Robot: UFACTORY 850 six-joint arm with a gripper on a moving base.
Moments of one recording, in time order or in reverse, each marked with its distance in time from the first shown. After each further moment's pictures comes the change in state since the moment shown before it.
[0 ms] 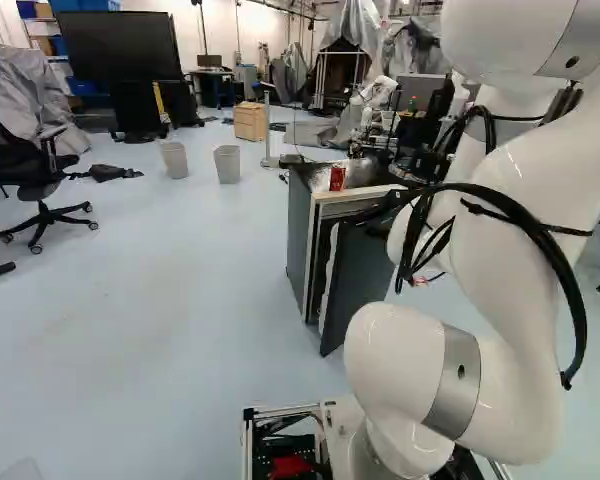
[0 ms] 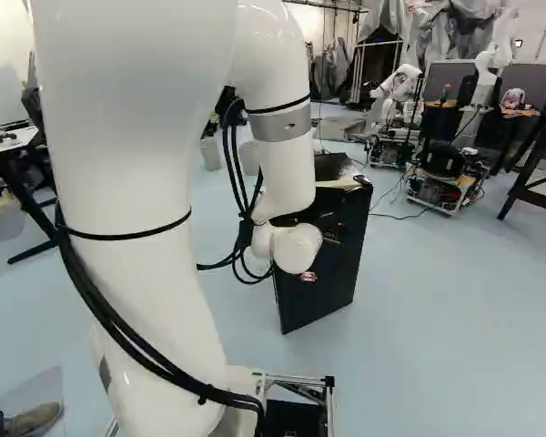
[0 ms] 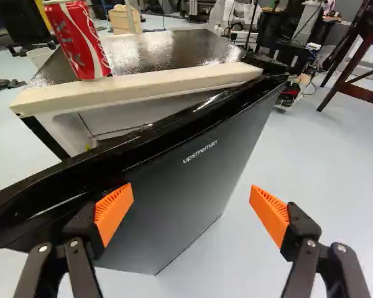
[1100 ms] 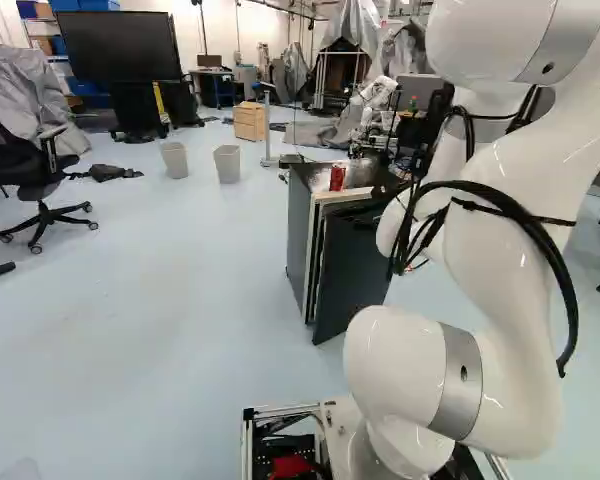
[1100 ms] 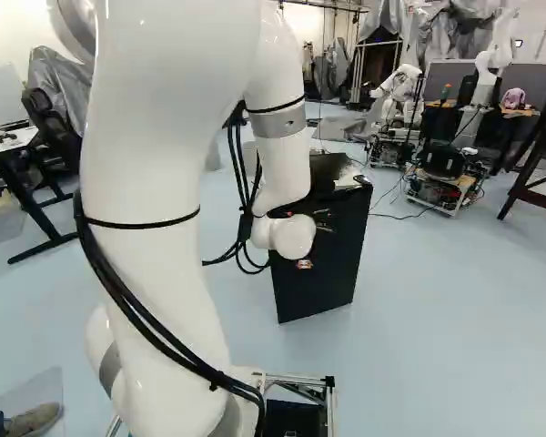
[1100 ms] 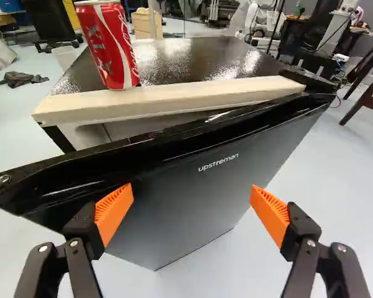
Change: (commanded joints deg) arm 5.4 -4.1 -5.1 0.0 0.0 0.0
